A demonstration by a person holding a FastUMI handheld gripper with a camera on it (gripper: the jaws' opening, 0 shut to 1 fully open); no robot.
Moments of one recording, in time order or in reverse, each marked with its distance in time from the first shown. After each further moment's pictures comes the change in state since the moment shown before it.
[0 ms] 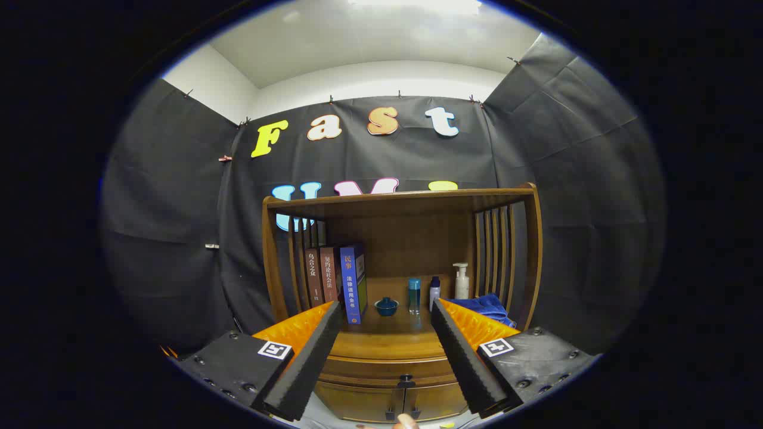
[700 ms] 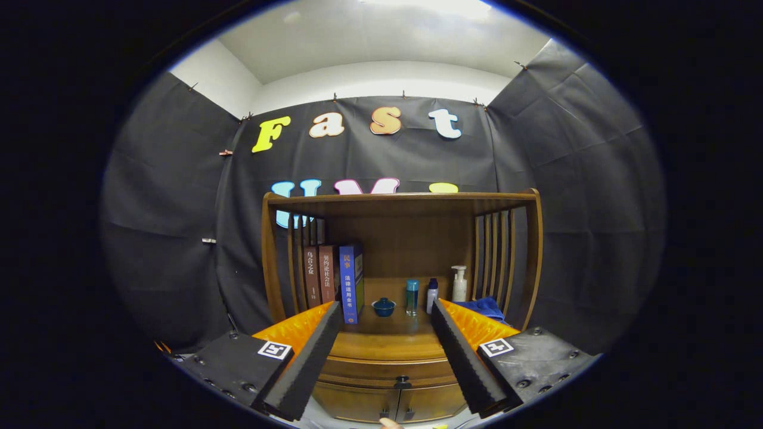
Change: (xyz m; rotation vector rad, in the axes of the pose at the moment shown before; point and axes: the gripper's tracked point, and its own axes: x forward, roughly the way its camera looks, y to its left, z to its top) arm 0.004 0.008 0.004 -0.046 -0.003 0.006
